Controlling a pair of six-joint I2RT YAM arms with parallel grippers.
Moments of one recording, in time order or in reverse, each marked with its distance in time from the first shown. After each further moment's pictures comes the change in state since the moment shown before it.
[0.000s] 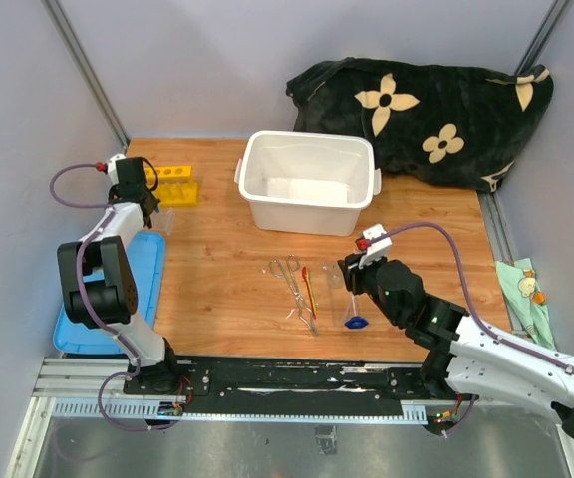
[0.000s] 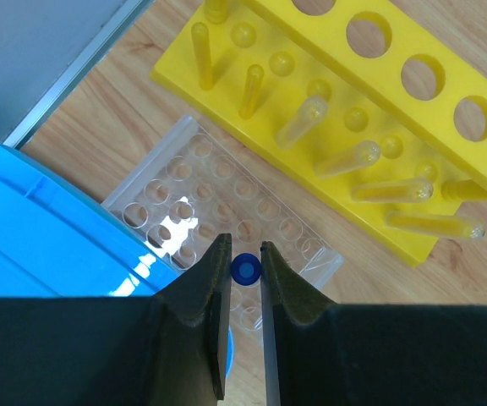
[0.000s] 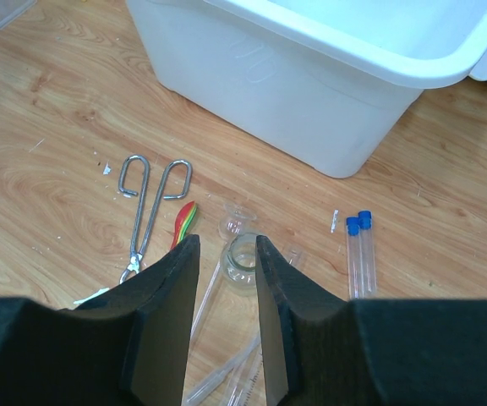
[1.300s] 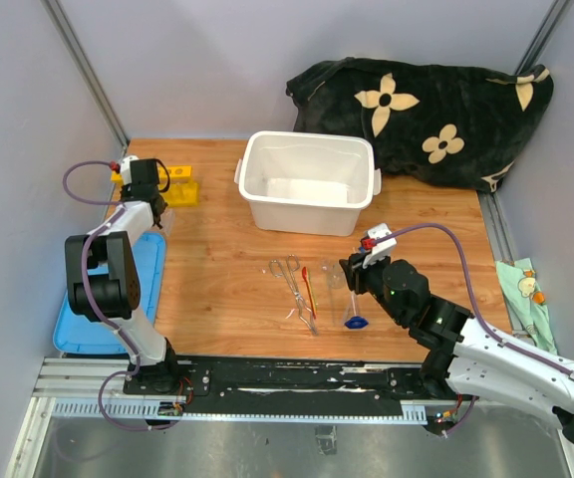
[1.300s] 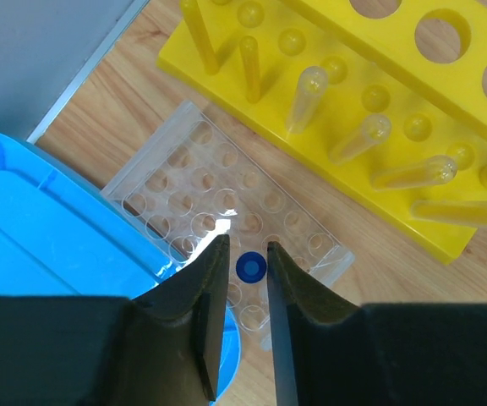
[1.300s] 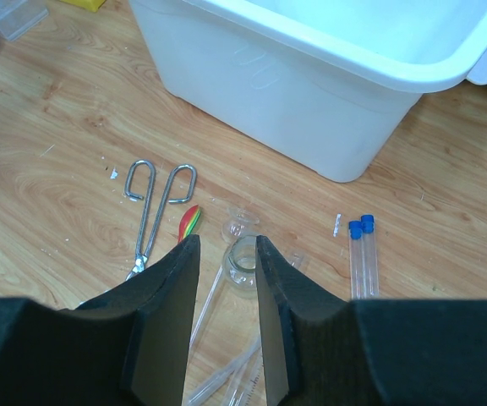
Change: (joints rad) left arm -0.069 0.045 0.009 -0.013 -0.128 0.050; right arm -0.027 -0.039 -0.011 0.001 -0.045 0.001
